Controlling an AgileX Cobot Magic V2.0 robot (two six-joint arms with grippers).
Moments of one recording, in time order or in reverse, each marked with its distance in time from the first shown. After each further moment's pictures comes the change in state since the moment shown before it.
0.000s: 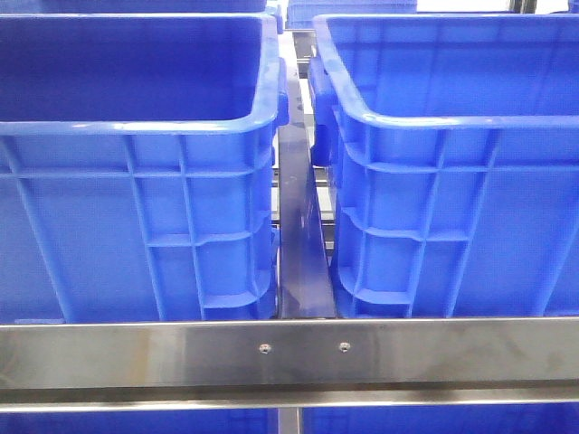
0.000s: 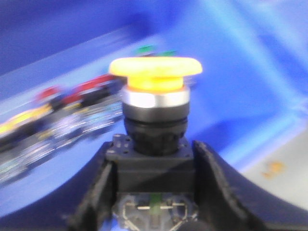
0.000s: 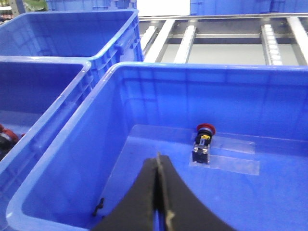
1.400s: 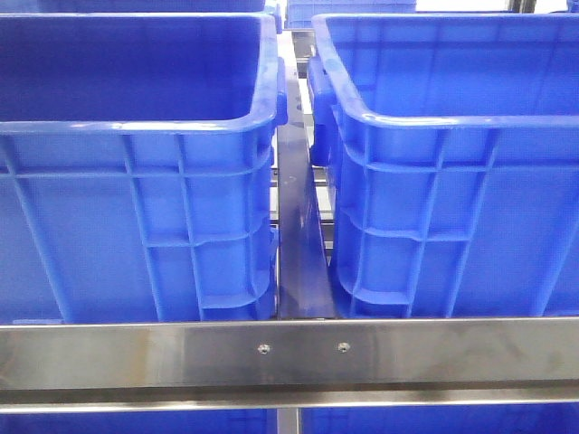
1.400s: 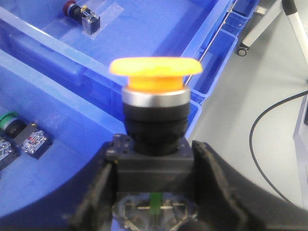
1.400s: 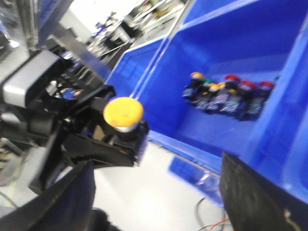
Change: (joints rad) left arm -0.494 0.093 0.004 -0.063 -0.156 0.065; right arm 0.013 0.304 -0.142 0.543 0.700 0.017
